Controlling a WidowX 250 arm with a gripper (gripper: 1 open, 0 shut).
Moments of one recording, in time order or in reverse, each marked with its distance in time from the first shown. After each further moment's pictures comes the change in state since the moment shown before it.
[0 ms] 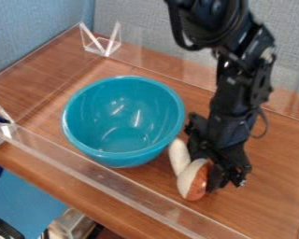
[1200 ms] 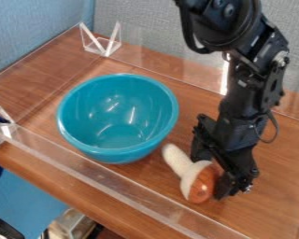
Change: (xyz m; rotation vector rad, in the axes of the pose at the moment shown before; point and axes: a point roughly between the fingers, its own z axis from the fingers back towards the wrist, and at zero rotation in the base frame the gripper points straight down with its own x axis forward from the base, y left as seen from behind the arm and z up) arm 0.002 -0.012 0.004 0.007 0.019 -0.084
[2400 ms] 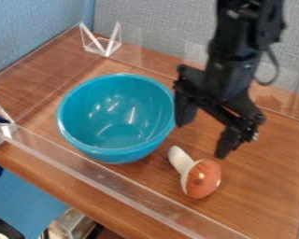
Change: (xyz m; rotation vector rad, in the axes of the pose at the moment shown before) arm -0.027 0.012 0.076 0.048 -0.147 0.300
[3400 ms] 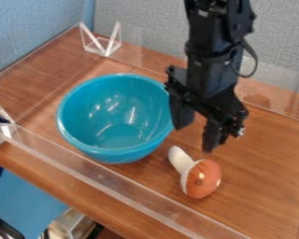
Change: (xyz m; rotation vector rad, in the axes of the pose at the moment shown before) arm 0.001 0.004 -0.011 -0.085 -0.017 -0.063
